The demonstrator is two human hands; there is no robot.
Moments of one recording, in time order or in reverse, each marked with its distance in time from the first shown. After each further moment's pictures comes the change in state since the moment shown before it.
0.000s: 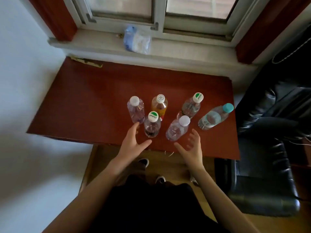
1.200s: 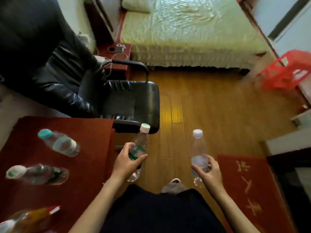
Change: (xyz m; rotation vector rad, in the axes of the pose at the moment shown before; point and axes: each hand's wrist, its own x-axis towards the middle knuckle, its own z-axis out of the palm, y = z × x) left_hand -0.054 0.092 0.175 0.556 -1.267 0.774; right_hand -0.333 0.110 0.051 0.476 1.430 0.655
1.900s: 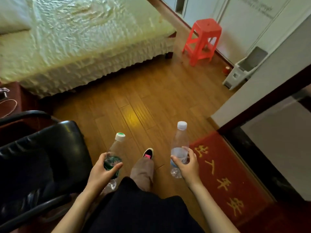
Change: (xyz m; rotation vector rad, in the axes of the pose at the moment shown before) left_hand 0.213 0.216 0.256 0.145 -0.338 0.083; right_hand 0.224 0.073 -0.211 0.217 0.418 0.208
